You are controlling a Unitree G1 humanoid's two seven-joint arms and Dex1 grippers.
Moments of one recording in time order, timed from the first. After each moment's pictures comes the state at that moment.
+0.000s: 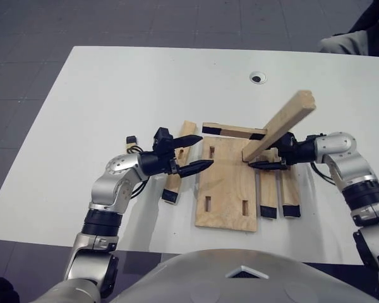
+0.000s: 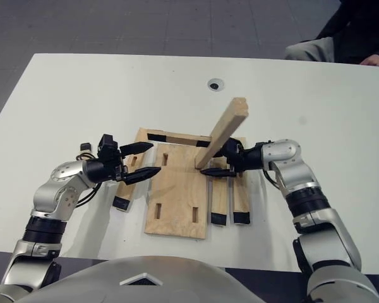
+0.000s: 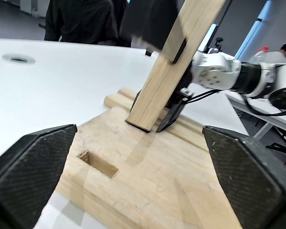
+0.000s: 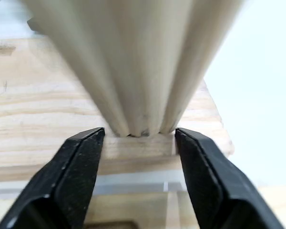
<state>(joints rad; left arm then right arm) -0.08 0.40 -0.11 0.02 -0.54 0.35 -1.08 -0.36 -0.64 0.37 0.42 0.26 -0.05 1.27</state>
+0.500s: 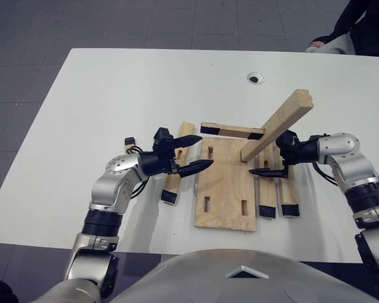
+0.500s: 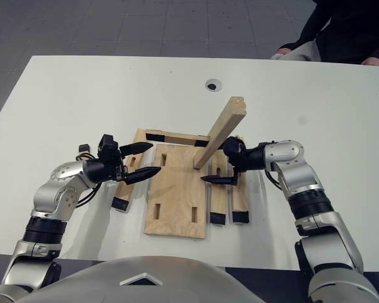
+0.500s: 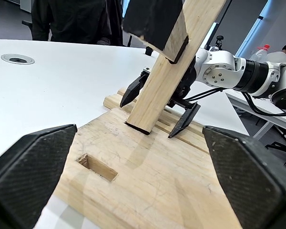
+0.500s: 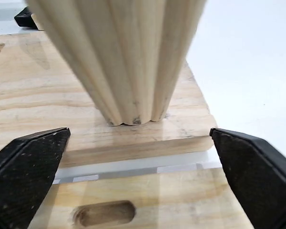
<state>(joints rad) -0.08 0.40 -0.11 0.02 -0.53 0.35 -1.08 -0.32 -0.65 0.31 0.34 0.25 0.02 1.25</state>
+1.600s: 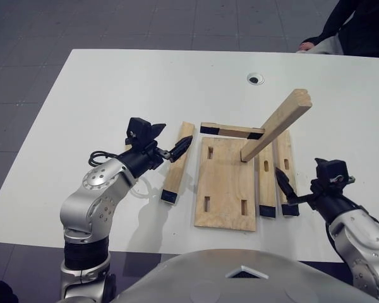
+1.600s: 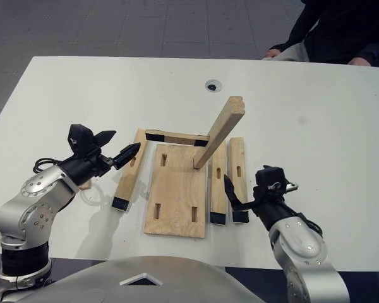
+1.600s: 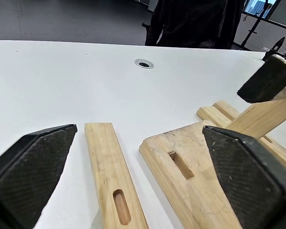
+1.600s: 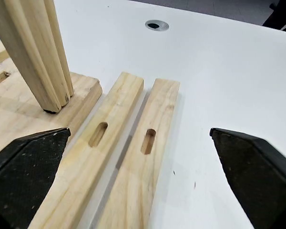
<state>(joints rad) 0.10 0.37 0.09 -0.57 -0.57 0.81 -0.39 0.57 -0.35 -0.09 -1.00 0.24 0.89 0.14</state>
